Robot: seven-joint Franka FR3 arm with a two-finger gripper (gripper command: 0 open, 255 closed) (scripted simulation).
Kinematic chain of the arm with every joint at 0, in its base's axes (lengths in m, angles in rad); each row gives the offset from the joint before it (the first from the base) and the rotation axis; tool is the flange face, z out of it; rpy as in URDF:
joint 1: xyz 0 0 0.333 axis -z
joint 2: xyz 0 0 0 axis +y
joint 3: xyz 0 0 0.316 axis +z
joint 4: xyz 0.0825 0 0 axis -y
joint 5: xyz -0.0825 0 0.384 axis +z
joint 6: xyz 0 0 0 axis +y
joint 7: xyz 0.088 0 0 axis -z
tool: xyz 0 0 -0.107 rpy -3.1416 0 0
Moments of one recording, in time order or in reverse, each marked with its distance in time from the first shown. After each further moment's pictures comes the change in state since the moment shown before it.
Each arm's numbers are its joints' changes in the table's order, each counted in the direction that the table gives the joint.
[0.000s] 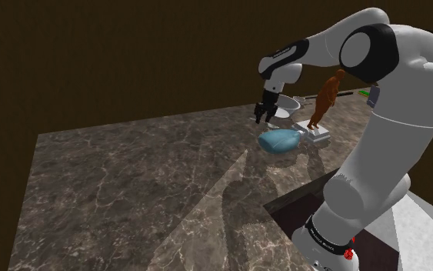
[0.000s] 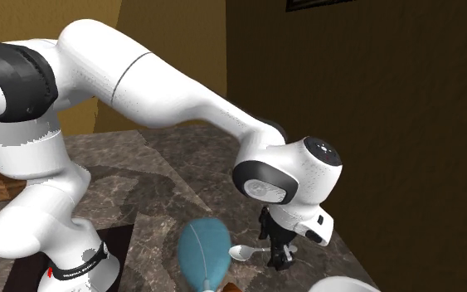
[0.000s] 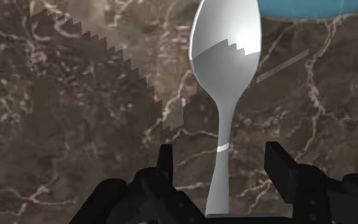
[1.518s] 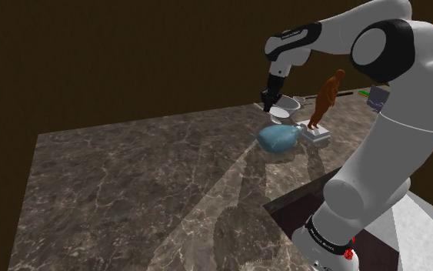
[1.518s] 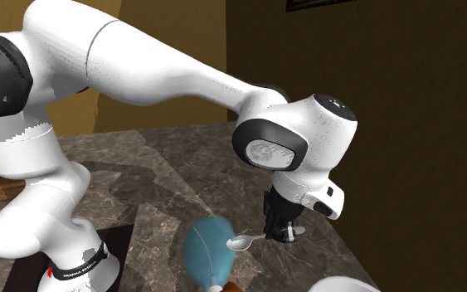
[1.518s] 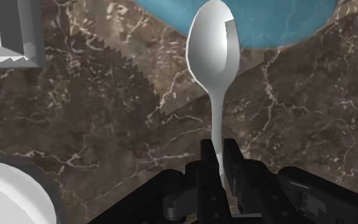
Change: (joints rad) arm -0.001 -0.076 -0.006 0.103 -0.028 0.177 0.029
